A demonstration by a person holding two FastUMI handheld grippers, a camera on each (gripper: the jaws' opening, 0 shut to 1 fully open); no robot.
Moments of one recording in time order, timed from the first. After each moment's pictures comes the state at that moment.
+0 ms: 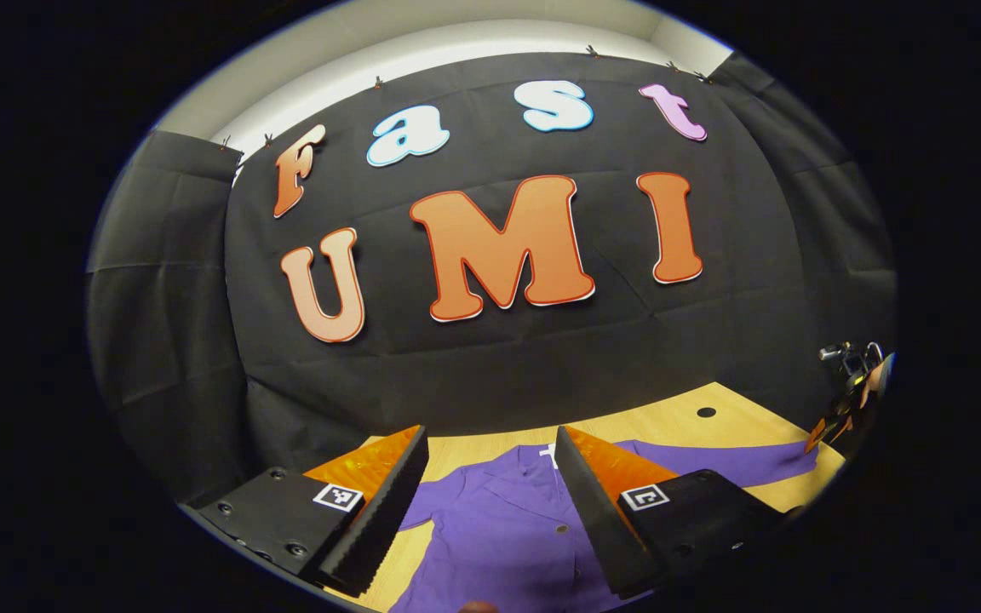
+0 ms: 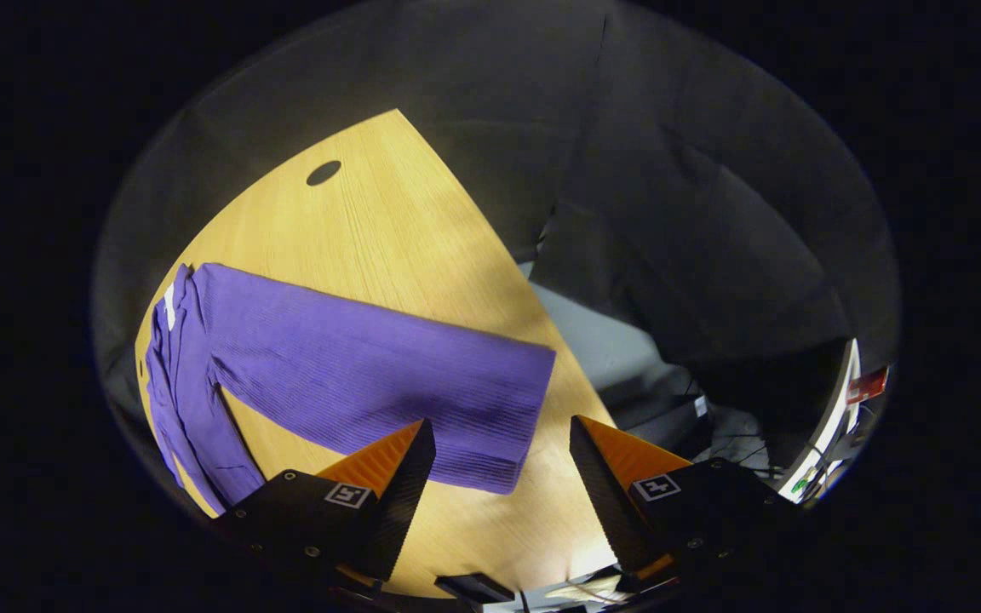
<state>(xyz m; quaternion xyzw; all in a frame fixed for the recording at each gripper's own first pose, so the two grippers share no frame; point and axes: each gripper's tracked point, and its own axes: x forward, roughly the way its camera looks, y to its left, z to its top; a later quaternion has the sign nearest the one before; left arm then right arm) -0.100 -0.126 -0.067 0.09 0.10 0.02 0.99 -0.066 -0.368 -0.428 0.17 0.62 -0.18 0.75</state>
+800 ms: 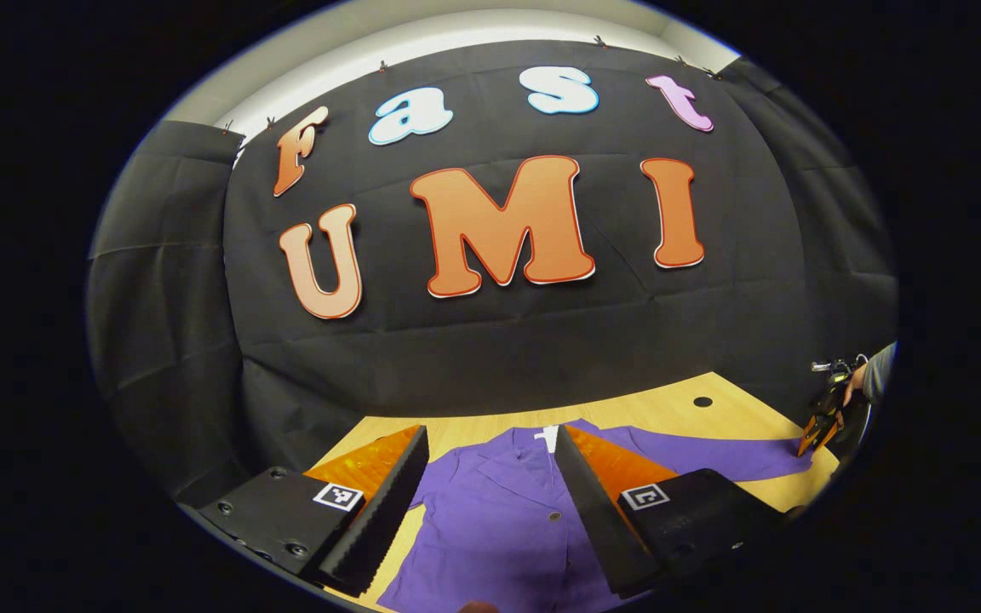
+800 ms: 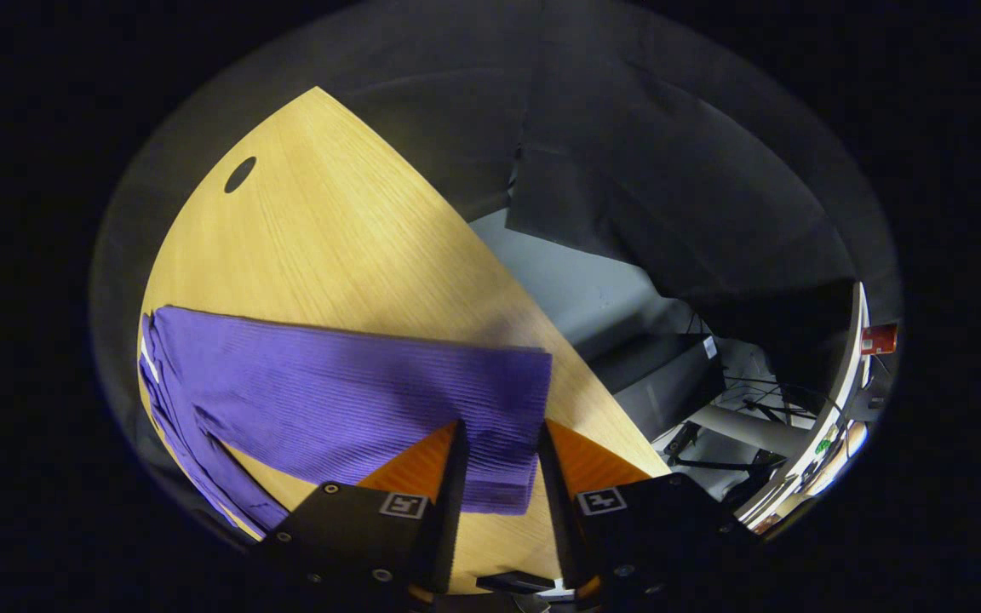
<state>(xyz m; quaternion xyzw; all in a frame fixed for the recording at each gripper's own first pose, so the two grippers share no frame) -0.100 -0.125 -0.089 0.08 0.12 0.03 0.99 -0.055 -0.372 -0.458 0.24 0.66 -0.24 0.67</state>
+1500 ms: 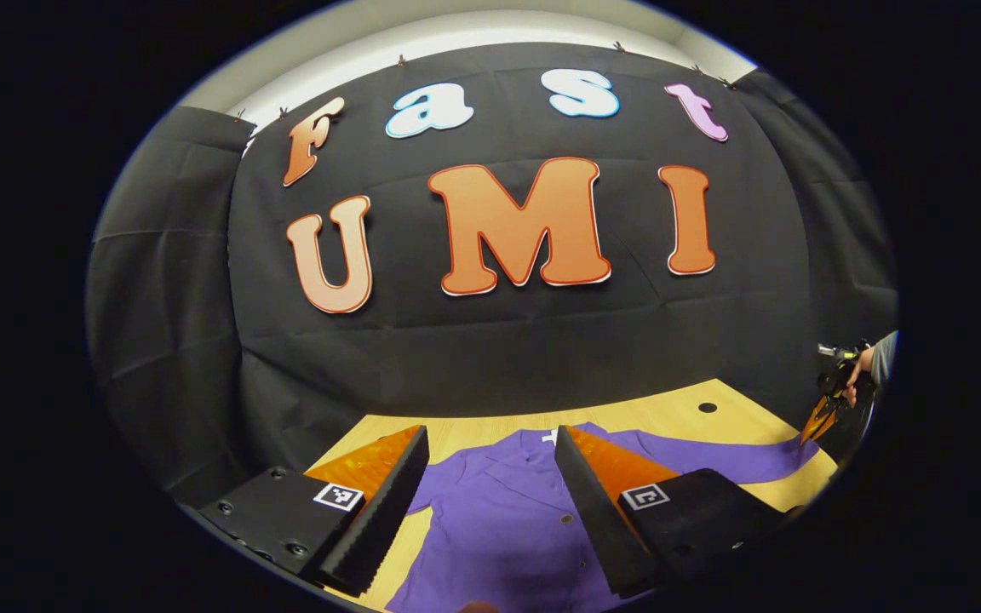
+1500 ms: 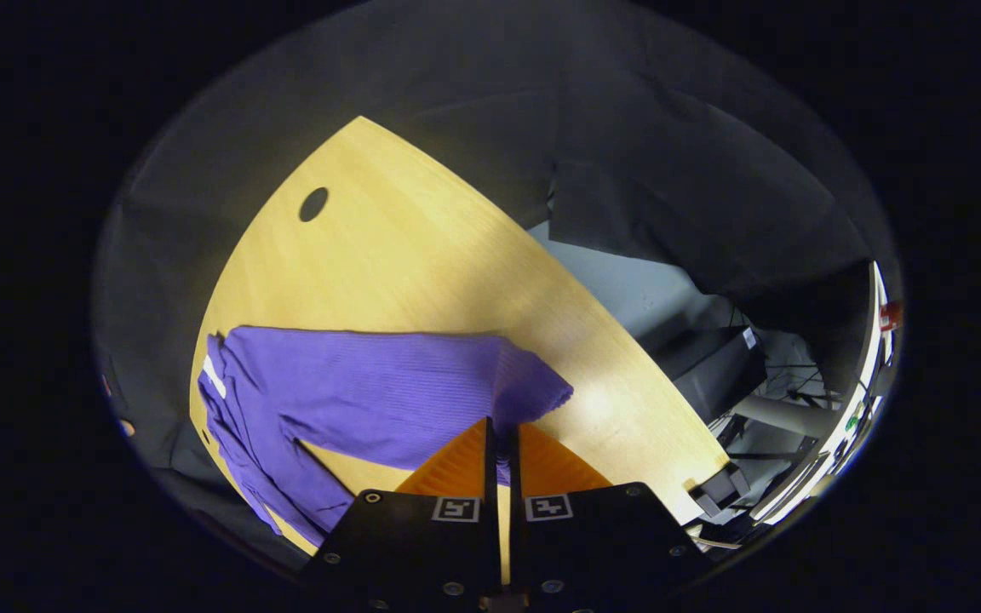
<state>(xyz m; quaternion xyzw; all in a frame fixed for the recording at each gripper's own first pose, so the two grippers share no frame) -0.090 -0.086 -0.086 0.06 0.11 0.02 0.99 -0.012 -0.321 -0.377 0.29 0.61 -0.18 0.71</state>
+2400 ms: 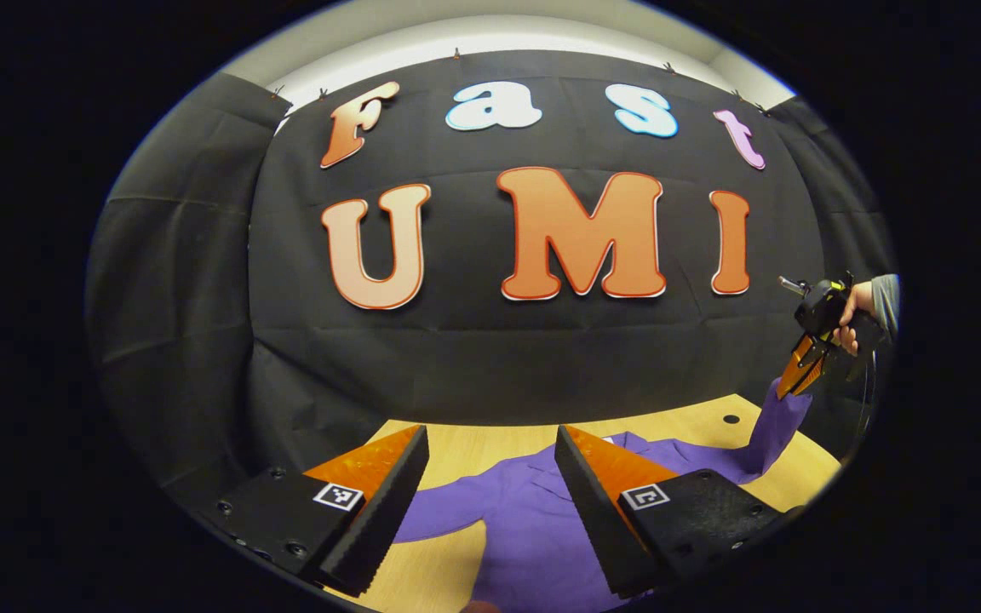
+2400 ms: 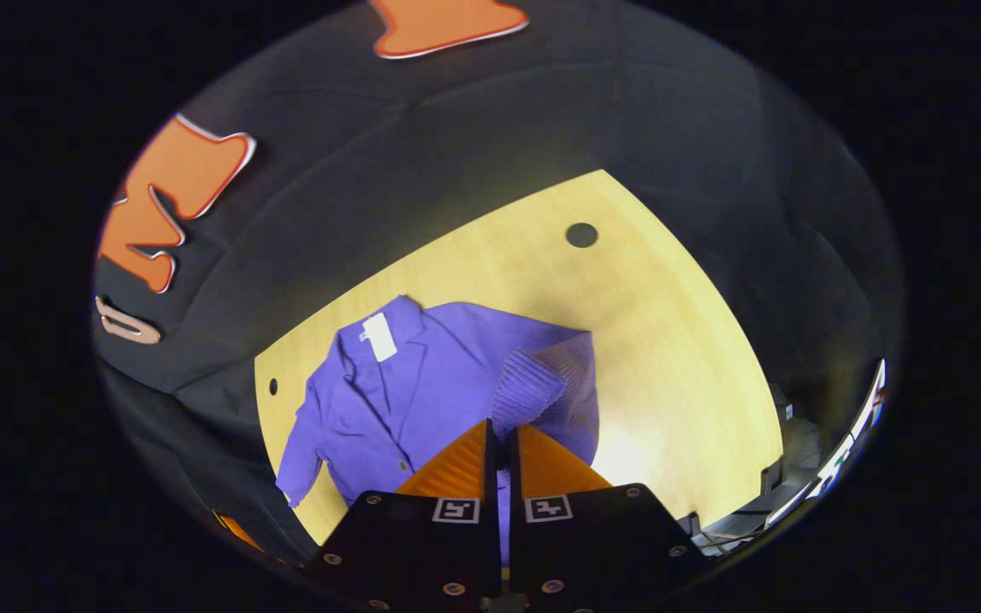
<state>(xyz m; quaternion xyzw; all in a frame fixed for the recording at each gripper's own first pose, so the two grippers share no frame) -0.076 0.059 -0.089 0.02 0.10 0.04 0.99 0.091 -0.090 -0.206 0.22 0.54 -0.04 0.81</state>
